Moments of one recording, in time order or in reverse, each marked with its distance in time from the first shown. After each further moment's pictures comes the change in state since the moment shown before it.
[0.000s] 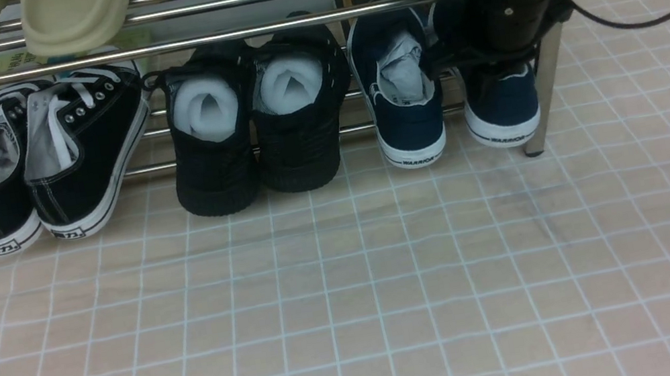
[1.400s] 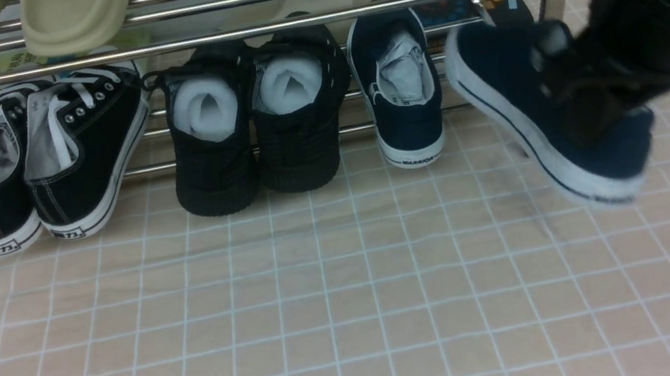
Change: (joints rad) right arm -0.001 -0.564 0.593 0.162 0.007 -0.052; left arm 0.000 0.000 0.000 0.001 0.000 0.000
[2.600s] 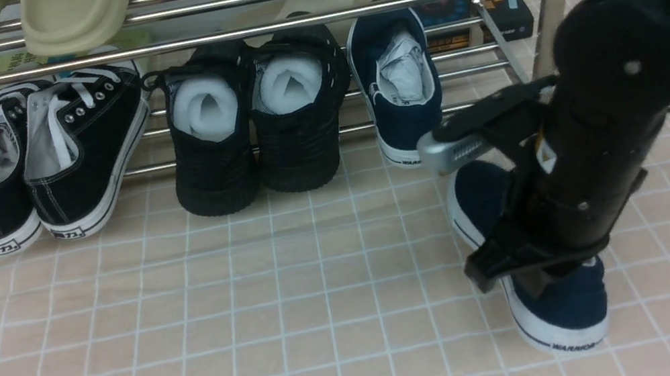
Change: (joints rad) right arm 0.281 0.113 0.215 -0.149 -0.173 0.214; left arm 0.000 0.000 0.000 0.000 0.000 0.000
